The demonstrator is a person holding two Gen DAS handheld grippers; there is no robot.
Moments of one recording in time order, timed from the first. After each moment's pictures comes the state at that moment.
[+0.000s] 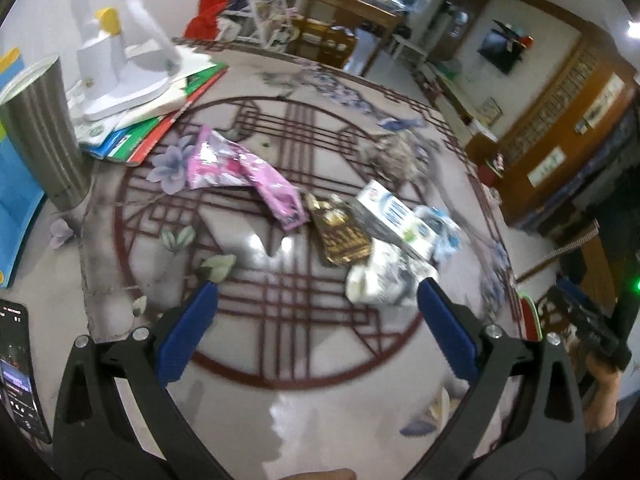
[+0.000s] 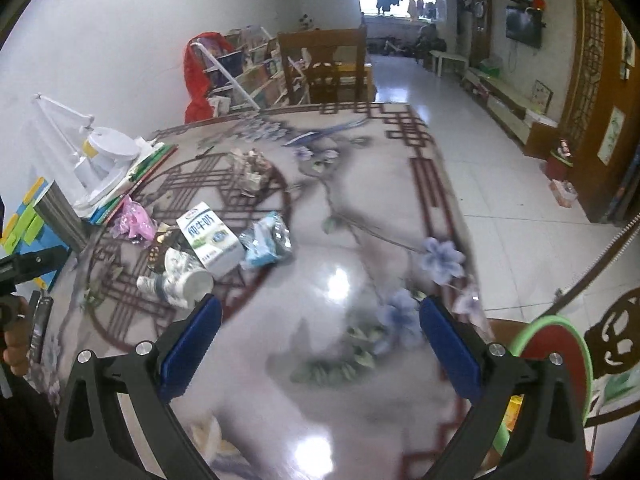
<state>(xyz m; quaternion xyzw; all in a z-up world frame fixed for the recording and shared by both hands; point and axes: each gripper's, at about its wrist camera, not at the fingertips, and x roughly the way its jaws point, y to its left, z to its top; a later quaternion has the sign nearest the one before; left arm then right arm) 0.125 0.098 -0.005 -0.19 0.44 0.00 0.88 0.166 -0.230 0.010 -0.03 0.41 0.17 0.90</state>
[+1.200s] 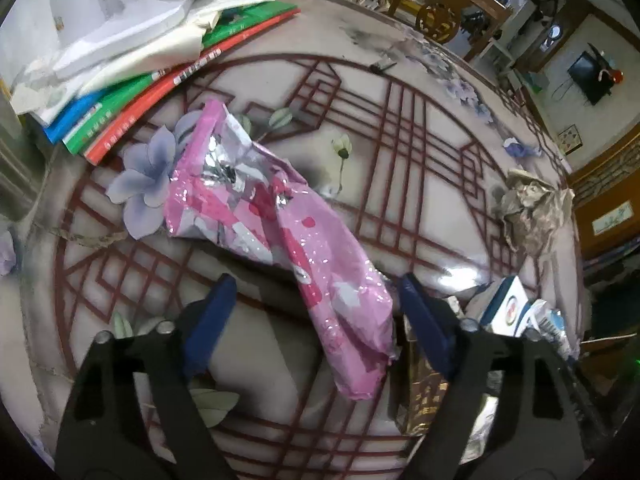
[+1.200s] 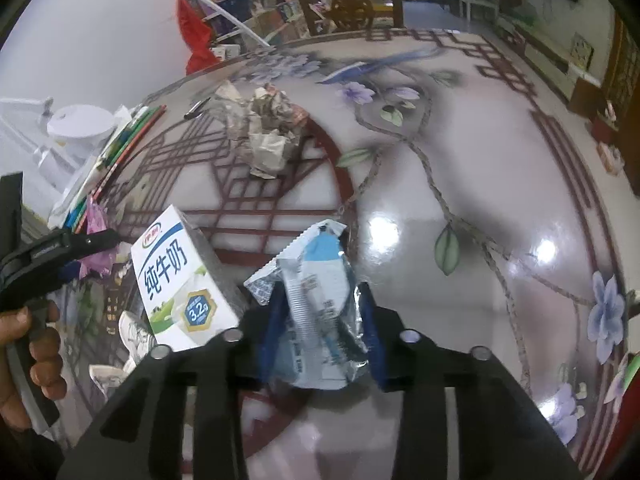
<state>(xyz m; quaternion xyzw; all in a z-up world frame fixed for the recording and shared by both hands) 0.255 0.135 -0.096 -0.23 0.50 0.13 0.83 0.294 -0.140 -0.087 -0.01 0.50 0.20 0.84</state>
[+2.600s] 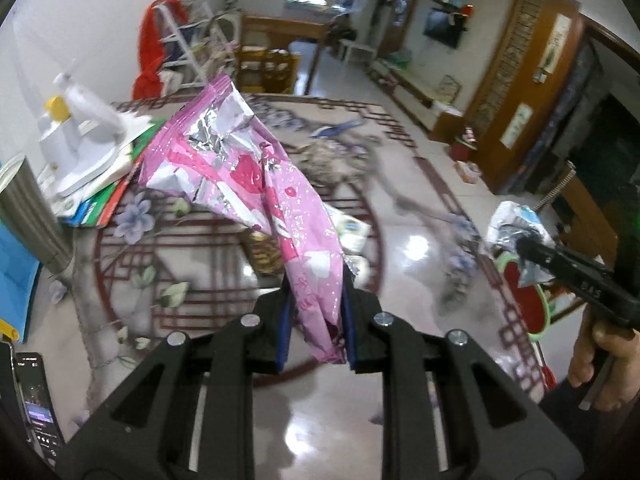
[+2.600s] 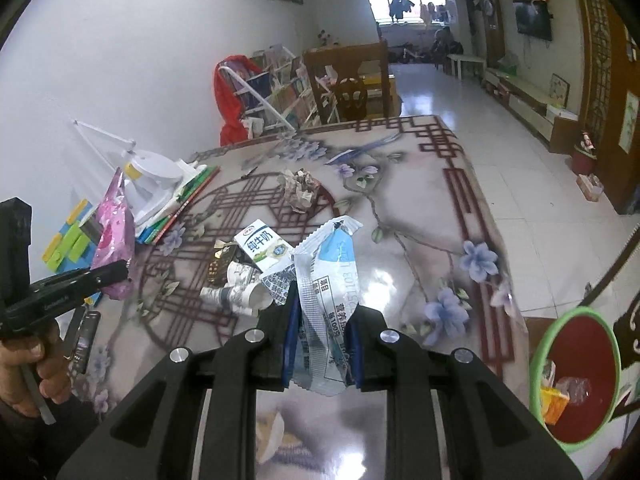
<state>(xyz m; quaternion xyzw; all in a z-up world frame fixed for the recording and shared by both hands) 0.097 0.008 0.039 -0.08 0.40 -0.07 0.91 0.124 -0.233 0.041 0.03 0.38 0.21 0.90</state>
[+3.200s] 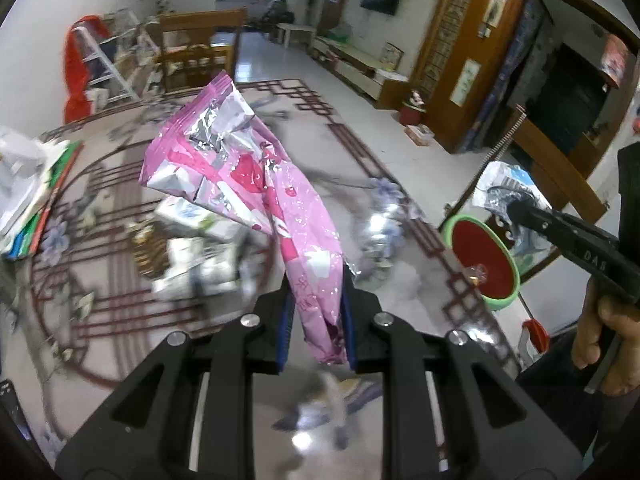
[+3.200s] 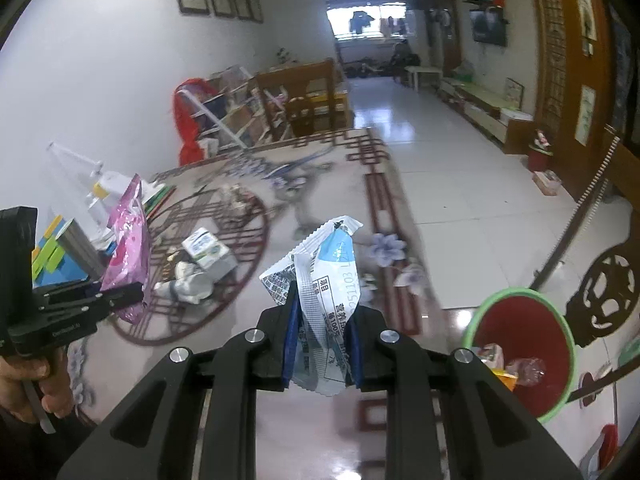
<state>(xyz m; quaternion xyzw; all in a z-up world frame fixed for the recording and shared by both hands) 0.108 -0.109 0.026 -0.03 0.42 -0.16 0.89 0.092 -0.324 0.053 0.04 0.36 0.14 0.92</state>
